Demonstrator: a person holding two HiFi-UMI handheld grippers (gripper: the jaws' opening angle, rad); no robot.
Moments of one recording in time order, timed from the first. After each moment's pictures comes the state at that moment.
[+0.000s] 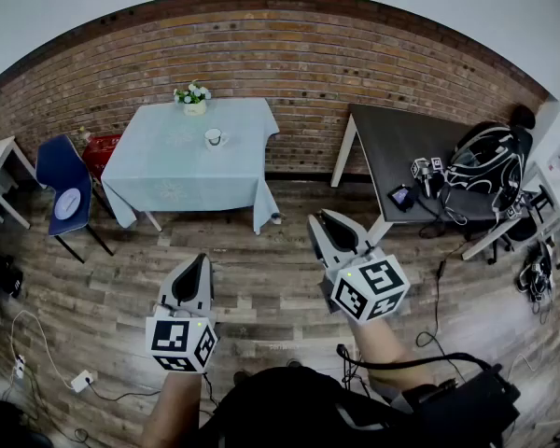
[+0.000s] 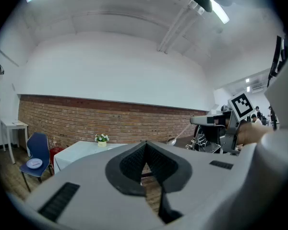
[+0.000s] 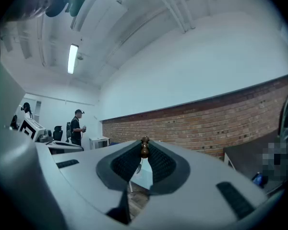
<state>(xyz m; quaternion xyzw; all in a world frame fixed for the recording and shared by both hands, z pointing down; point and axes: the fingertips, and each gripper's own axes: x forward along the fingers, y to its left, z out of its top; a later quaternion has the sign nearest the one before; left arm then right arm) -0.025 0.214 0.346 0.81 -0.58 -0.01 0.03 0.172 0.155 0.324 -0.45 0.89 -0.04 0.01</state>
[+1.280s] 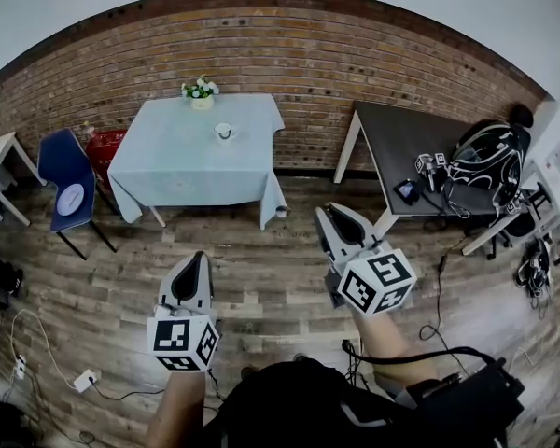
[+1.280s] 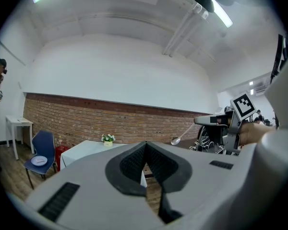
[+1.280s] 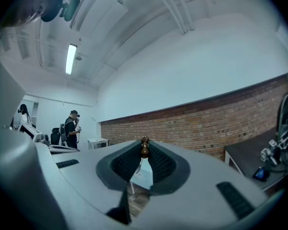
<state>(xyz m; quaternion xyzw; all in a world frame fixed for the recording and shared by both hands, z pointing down) -0.083 0.239 0.352 0.80 -0.60 -0.03 0.04 0.132 0.175 0.322 -0.47 0.88 -0.05 0.02</state>
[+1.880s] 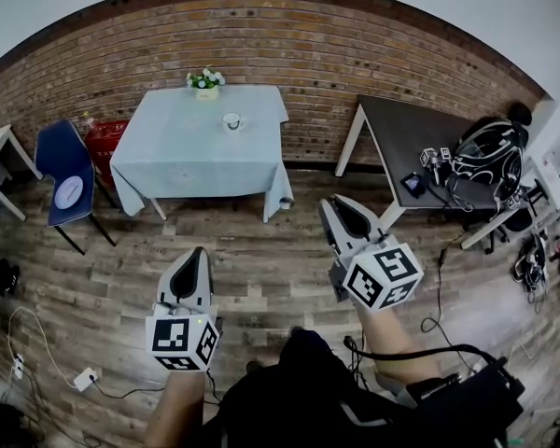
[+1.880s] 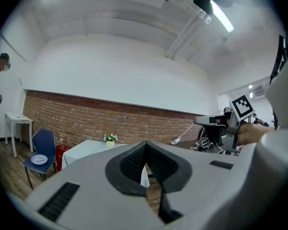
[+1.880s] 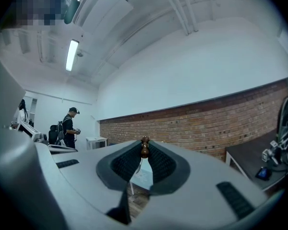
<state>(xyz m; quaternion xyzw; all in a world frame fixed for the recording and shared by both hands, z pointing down) -0.132 0.246 0.362 0.80 -0.60 -0.04 0.04 0.088 0.180 0.328 -0.47 0.88 -0.04 0.01</state>
